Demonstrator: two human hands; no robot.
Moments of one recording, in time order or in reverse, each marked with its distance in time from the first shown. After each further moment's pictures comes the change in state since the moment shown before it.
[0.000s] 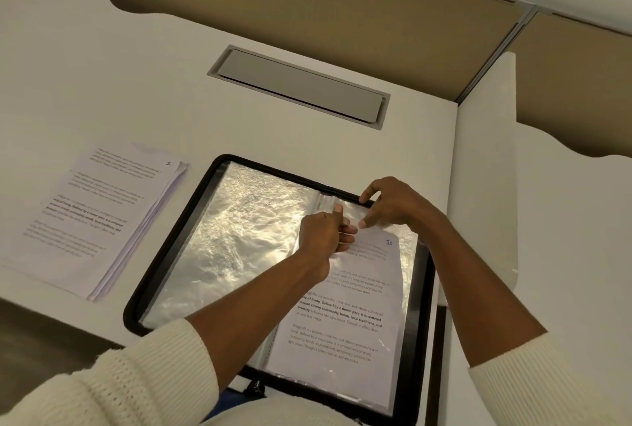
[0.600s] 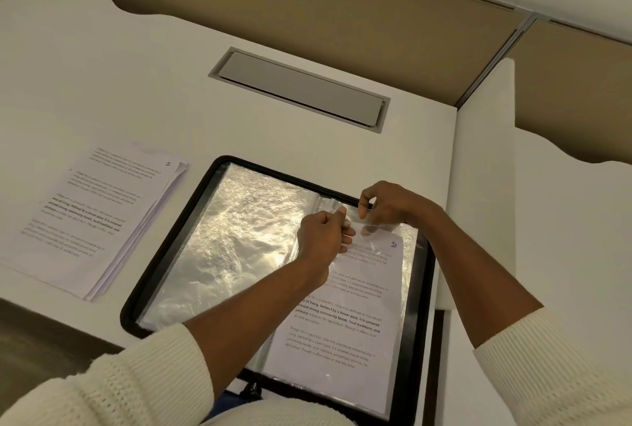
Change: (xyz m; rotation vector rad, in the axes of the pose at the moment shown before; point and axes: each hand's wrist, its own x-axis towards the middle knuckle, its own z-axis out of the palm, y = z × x) left_hand -0.008 -0.003 -0.003 0.034 0.009 0.131; right_hand 0.019 0.003 -0.006 -0.189 -0.114 -0.080
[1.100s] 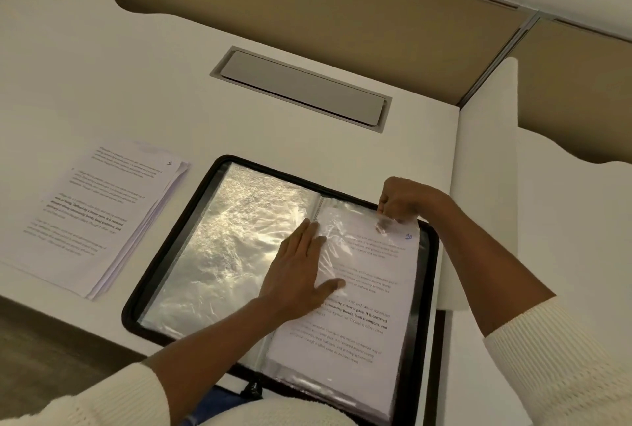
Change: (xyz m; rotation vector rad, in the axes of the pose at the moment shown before) left_hand -0.005 -0.063 -0.077 1.304 -0.169 0.796; right_hand 0.011 0.015 -0.017 -0.177 -0.022 0.113
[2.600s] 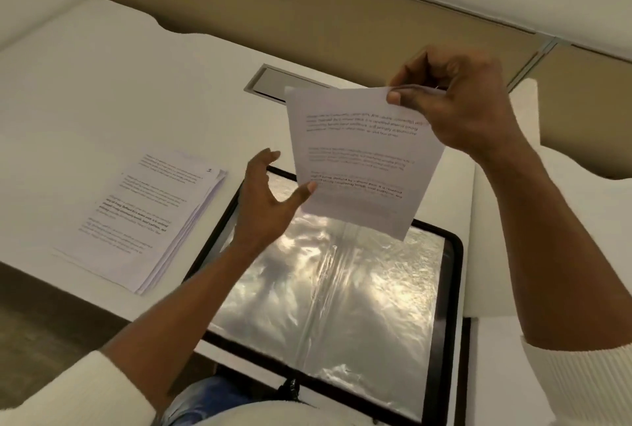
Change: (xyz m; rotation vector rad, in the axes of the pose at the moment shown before) left_hand 0.018 -0.056 -0.152 -0.718 0.522 -0.299; right_hand -0.155 -0.116 -0.110 0.326 0.923 -0.745
